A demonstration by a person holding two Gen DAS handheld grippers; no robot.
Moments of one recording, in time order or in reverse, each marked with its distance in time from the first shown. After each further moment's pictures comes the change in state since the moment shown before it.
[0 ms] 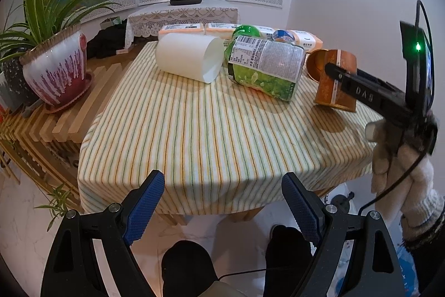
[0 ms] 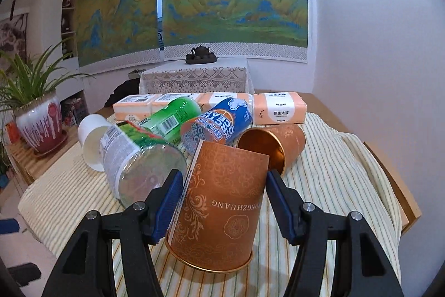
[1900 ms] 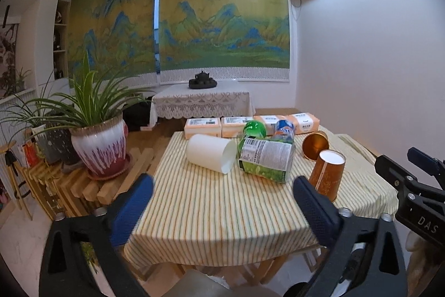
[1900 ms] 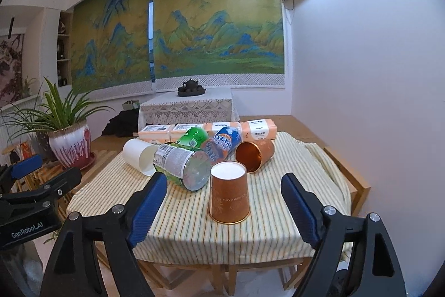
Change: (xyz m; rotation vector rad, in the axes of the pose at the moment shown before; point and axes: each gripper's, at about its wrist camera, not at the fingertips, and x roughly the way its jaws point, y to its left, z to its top) left arm -0.120 -0.021 0.000 0.038 -0.444 0.113; right arm -0.181 0.042 -0.024 0.058 -0.157 -0.096
